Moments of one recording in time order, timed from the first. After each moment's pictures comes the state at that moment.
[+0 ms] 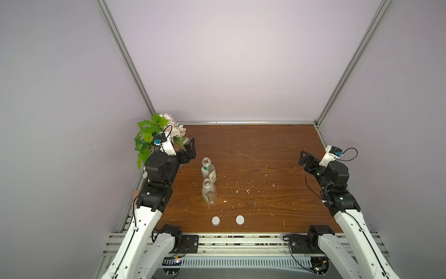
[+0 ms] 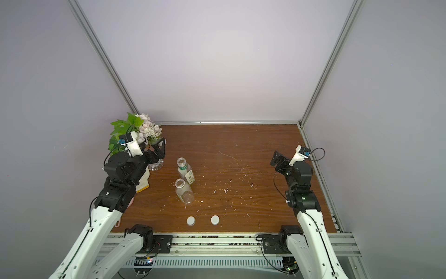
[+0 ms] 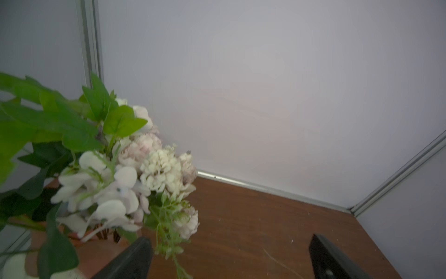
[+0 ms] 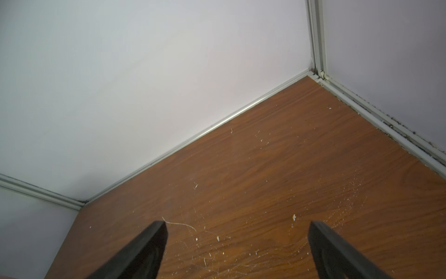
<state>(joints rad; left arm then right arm) -0.18 0.77 0.87 -0.26 -0.09 -0.37 0.05 0.74 0.65 -0.22 0.05 0.50</state>
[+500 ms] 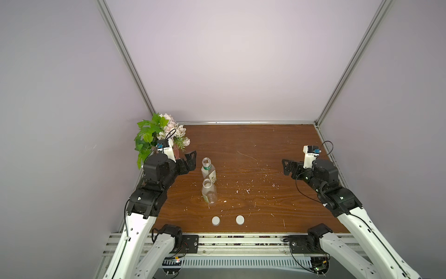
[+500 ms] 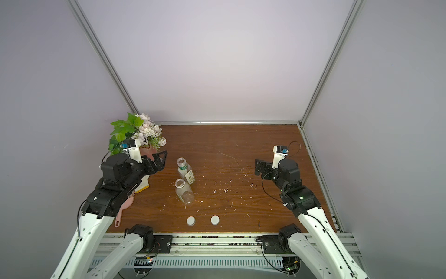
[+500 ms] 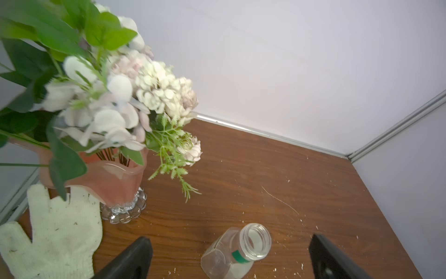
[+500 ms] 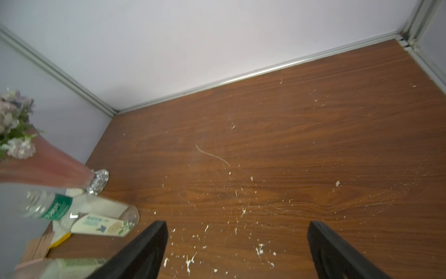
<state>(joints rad) -0.20 0.77 0.97 -0.61 0.02 -0.37 0.42 0.75 0.78 -0.49 0.10 0.41</state>
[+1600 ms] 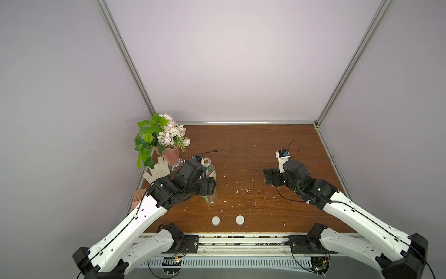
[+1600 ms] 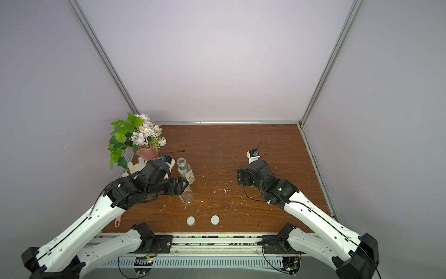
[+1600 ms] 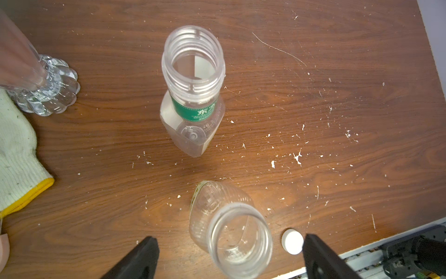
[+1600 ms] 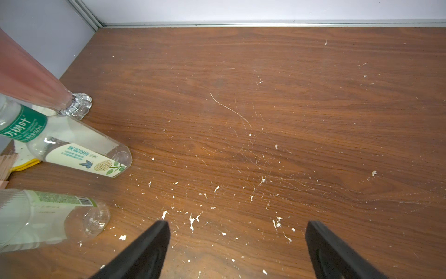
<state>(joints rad) -0.67 0.91 1.02 -1.03 -0.11 -0.53 0.76 0.98 0.86 -0.54 0.31 0.40</state>
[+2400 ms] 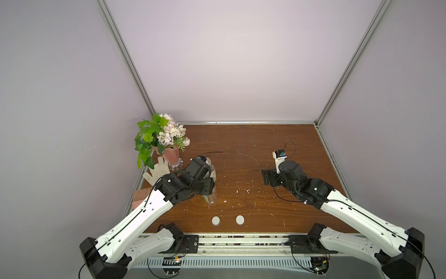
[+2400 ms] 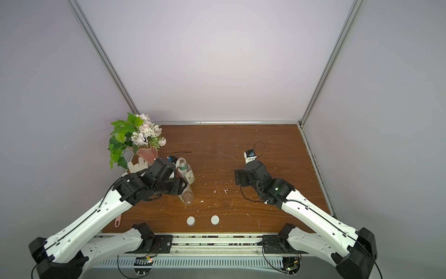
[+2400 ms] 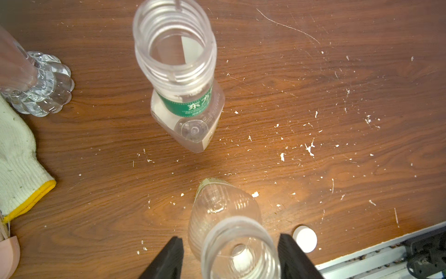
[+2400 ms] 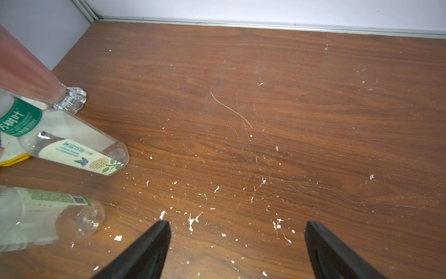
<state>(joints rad) -0.69 0.99 1.02 -1.03 -0.12 -0.51 0.80 1.01 0.87 -0.54 0.37 0.40</state>
